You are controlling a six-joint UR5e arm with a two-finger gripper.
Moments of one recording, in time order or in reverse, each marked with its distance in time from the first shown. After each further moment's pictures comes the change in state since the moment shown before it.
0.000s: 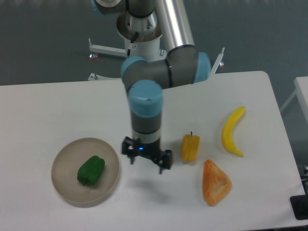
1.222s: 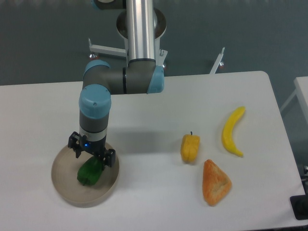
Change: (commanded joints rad) arm -0.111 -0.023 -0.126 0.144 -0.037 -0.035
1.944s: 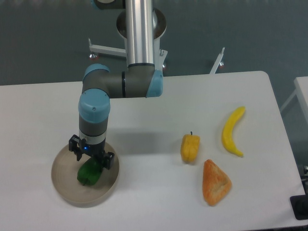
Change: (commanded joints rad) arm -0.005 -0.017 0.006 0.006 0.002 0.003
